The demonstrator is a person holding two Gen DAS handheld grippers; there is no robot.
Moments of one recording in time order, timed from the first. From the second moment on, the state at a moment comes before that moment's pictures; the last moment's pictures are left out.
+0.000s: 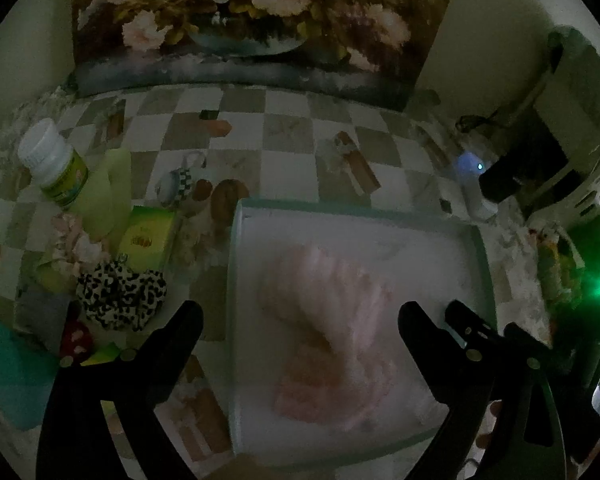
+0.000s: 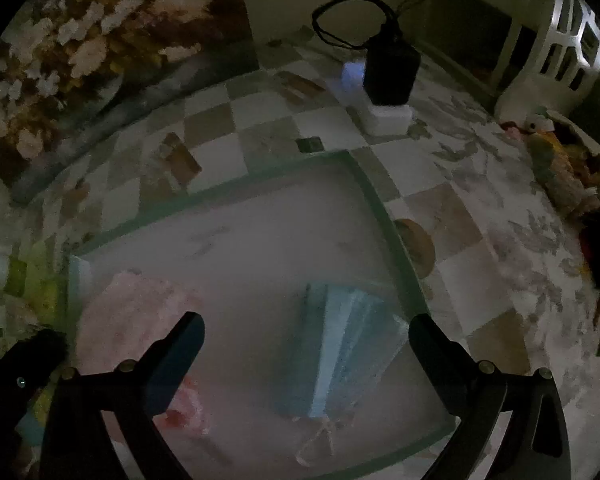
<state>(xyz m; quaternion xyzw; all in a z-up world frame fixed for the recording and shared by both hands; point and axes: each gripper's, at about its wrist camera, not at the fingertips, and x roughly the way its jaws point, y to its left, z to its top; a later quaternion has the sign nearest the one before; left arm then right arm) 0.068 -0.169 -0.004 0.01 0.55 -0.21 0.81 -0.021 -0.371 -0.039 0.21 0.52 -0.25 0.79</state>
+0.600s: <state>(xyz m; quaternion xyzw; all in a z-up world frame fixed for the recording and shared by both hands) 0.108 -0.086 0.022 -0.06 0.51 -0.13 0.85 -0.015 -0.367 -0.019 0.26 0.47 -0.21 0.81</state>
